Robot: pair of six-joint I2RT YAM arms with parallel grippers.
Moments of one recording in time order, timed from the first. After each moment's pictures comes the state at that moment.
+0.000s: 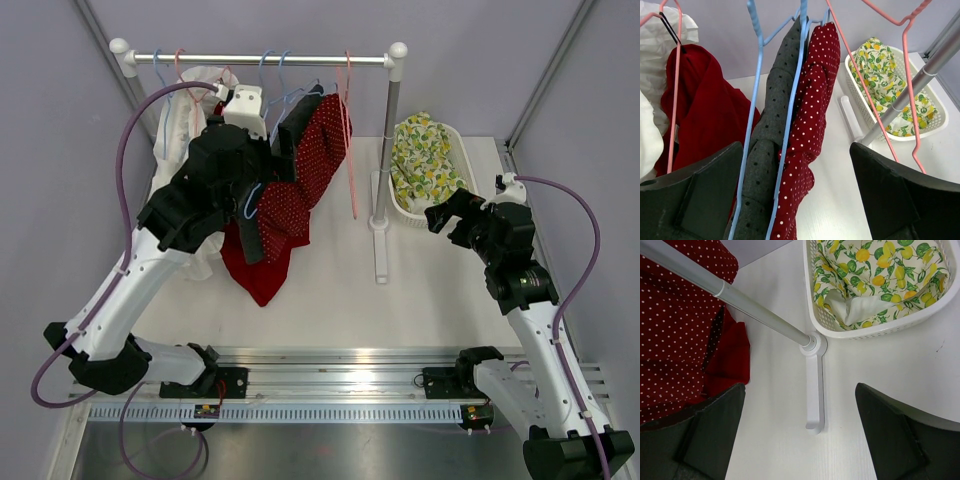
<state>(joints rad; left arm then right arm) -0.73 1.32 1.78 -0.69 -0.46 -0.18 0.14 0.80 0.88 -0.40 -0.04 0.53</state>
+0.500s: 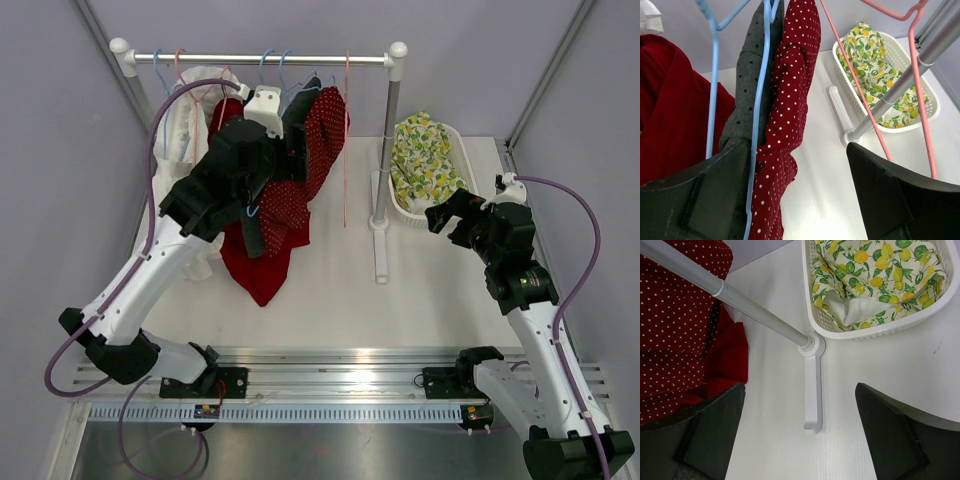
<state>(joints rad) -0.70 1.38 1.76 -0.66 -0.37 -0.20 0.14 0.80 0.88 -0.40 -0.04 0.52</state>
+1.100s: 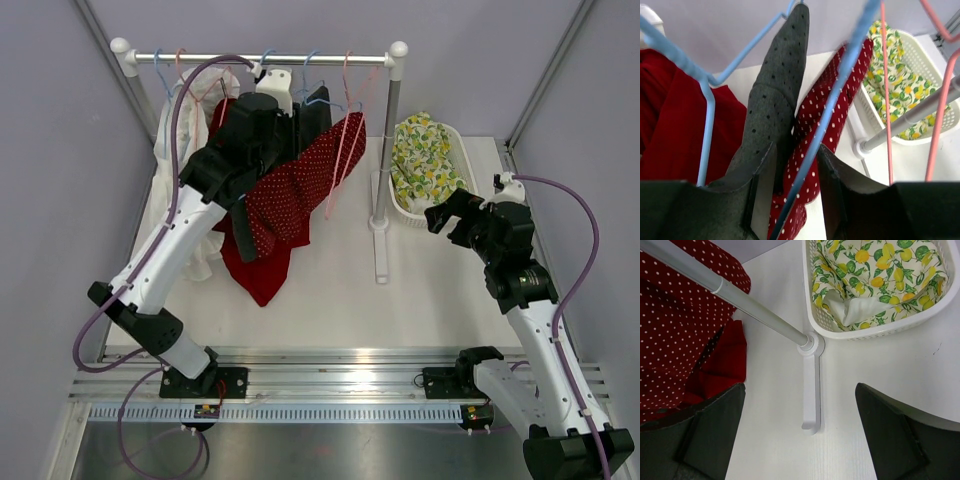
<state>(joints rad) -0.63 1.57 1.93 -0.70 -0.32 -0.18 0.14 0.81 0.88 -0.40 -0.04 0.50</state>
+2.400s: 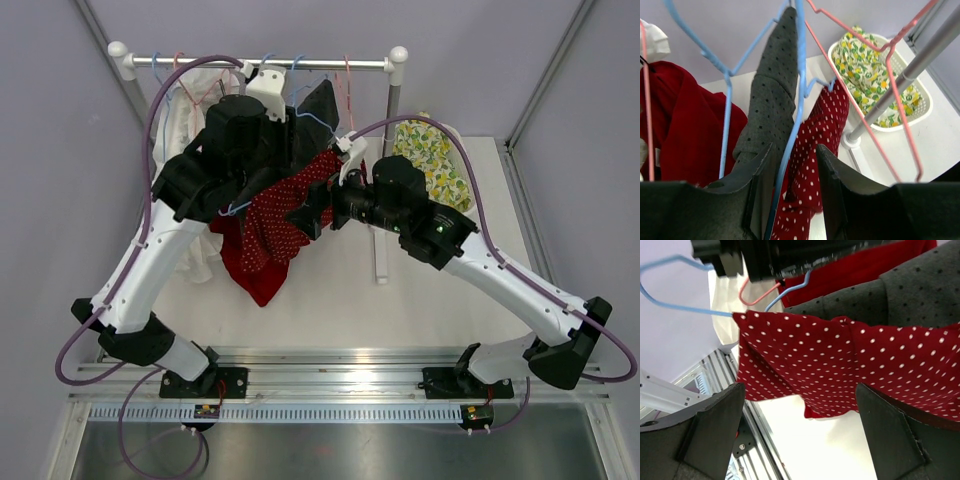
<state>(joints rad) -0.70 1.51 2.08 -0.87 -0.32 -0.16 0.89 1.37 1.50 -0.29 -0.17 0.29</state>
